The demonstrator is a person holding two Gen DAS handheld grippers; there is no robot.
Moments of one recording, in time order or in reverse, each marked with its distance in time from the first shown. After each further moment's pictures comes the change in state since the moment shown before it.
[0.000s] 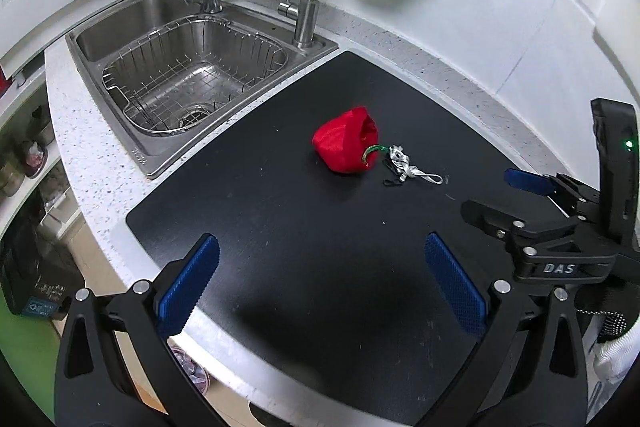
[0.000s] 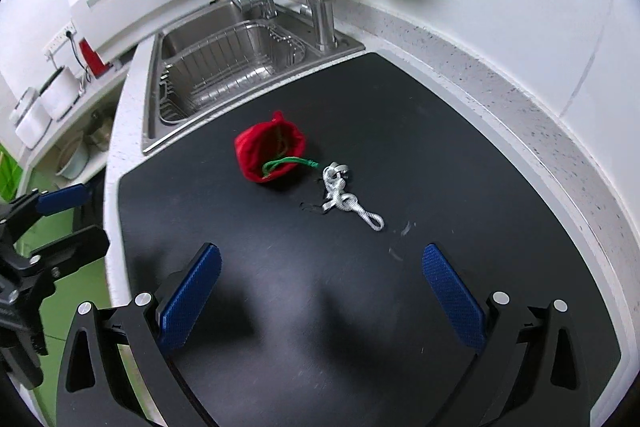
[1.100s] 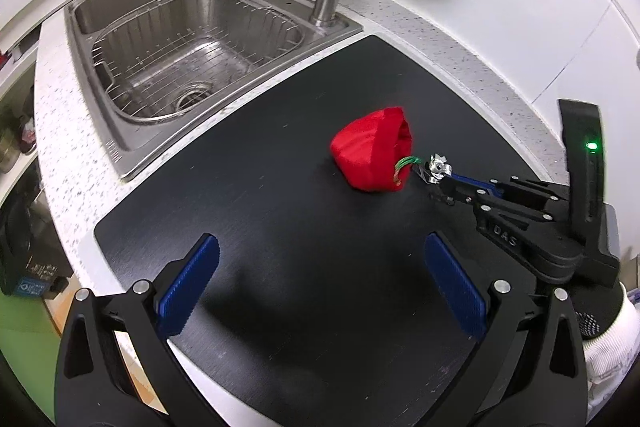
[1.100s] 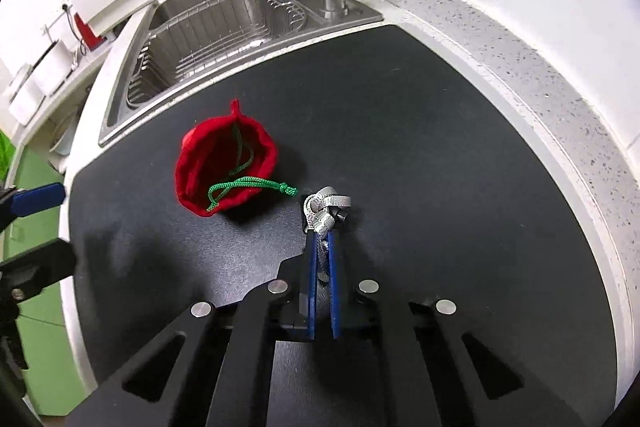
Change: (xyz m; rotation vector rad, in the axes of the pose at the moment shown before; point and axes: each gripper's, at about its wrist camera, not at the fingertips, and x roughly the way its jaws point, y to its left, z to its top) left arm 0.057 0.011 0.024 -0.066 0.062 0.012; right arm 0.074 -0.011 0.028 -0.048 0.075 0.024
